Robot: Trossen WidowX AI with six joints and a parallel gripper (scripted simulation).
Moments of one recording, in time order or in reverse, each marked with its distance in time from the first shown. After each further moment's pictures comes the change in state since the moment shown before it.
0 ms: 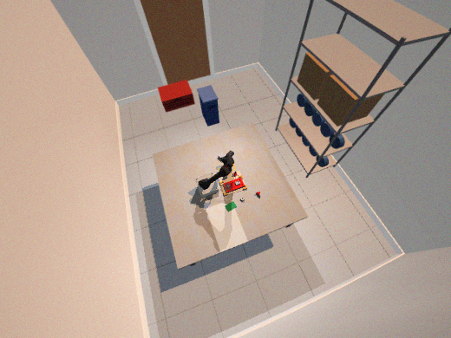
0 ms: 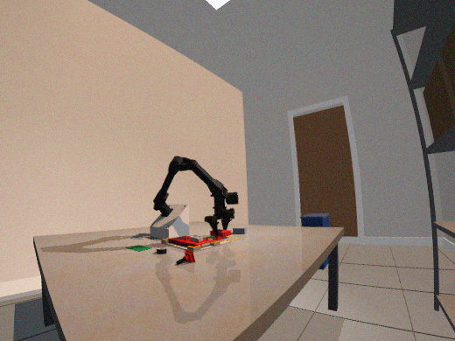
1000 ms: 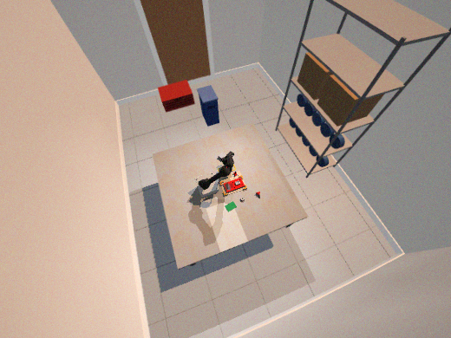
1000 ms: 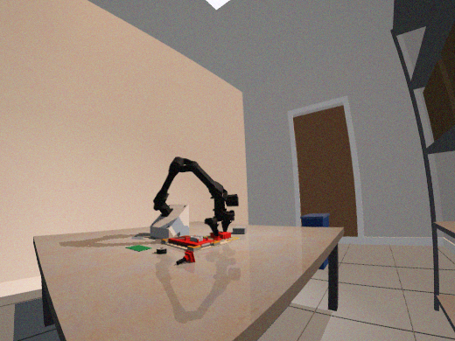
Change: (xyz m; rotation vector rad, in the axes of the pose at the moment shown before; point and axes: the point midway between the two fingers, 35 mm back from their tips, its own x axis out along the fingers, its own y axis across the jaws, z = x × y) arm 0.011 0.000 0.000 0.000 0.000 -0.001
